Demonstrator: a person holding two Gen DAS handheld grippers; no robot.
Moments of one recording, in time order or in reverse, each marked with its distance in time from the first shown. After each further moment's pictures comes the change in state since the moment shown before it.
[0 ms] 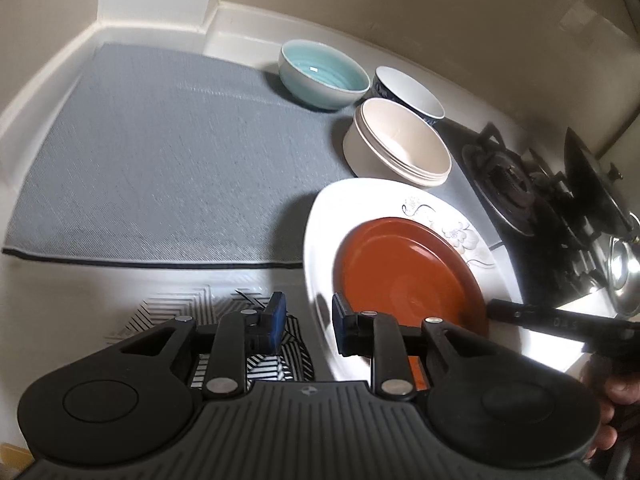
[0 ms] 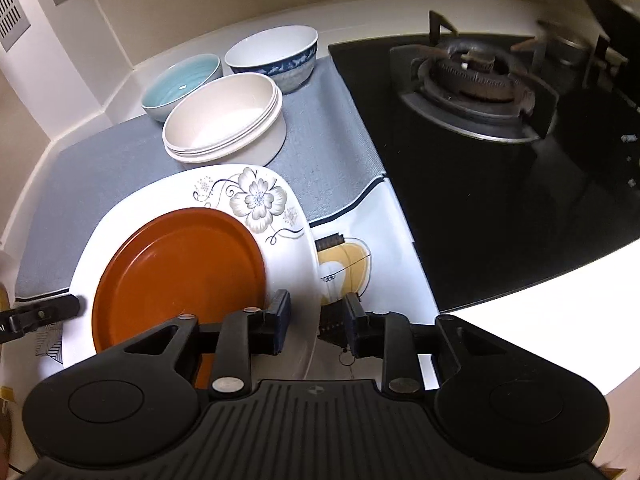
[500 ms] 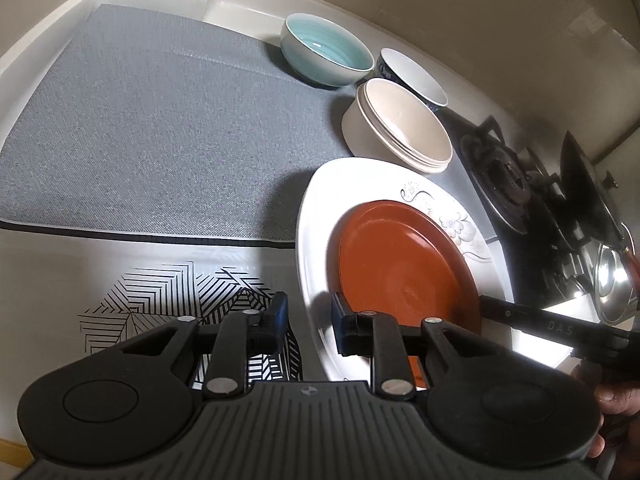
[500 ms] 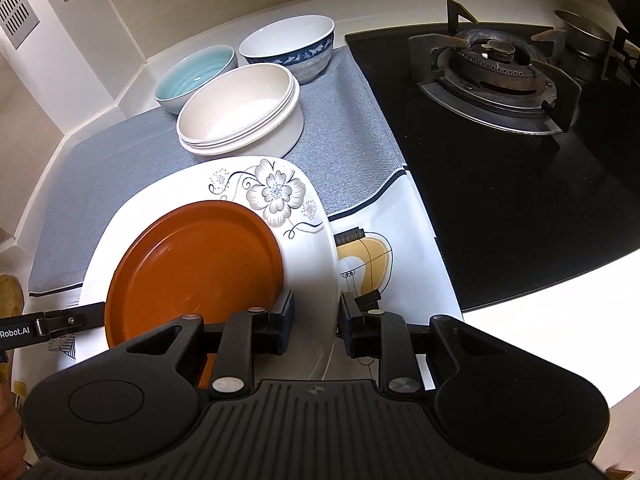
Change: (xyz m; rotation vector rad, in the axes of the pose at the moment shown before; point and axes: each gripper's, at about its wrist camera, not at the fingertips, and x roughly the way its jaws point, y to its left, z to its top) left arm 0.013 0.004 -0.002 -0.057 0.057 -0.048; right arm 0.003 0.002 -0.001 -0.015 0.023 0.043
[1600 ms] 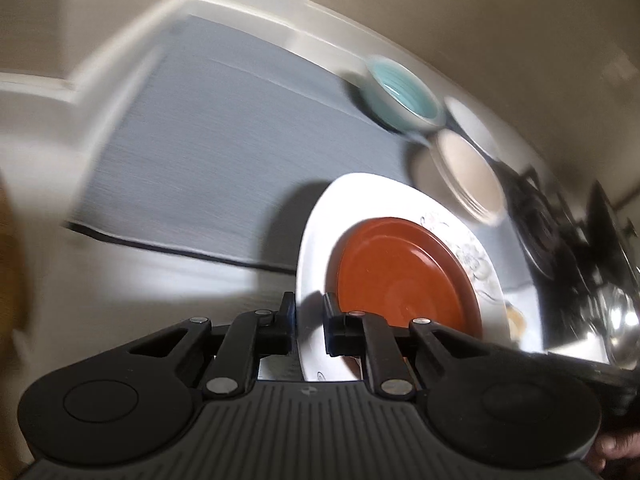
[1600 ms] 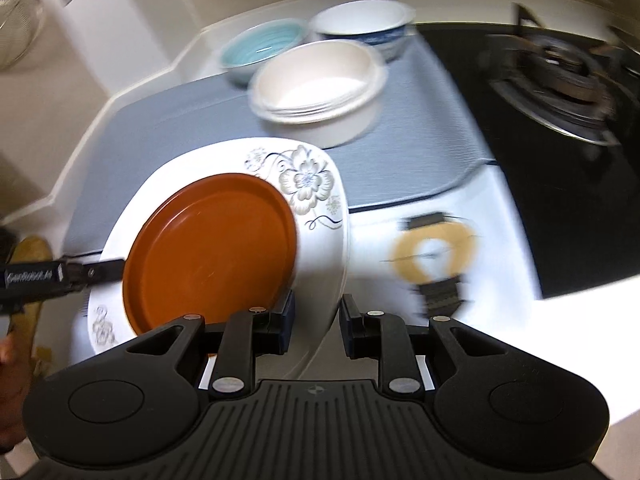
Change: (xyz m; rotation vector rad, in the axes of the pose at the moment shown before) left arm -0.032 0.062 0.012 -0.121 -0.071 0.089; right arm 0.009 0.052 -0.003 -0.129 0.070 0.122
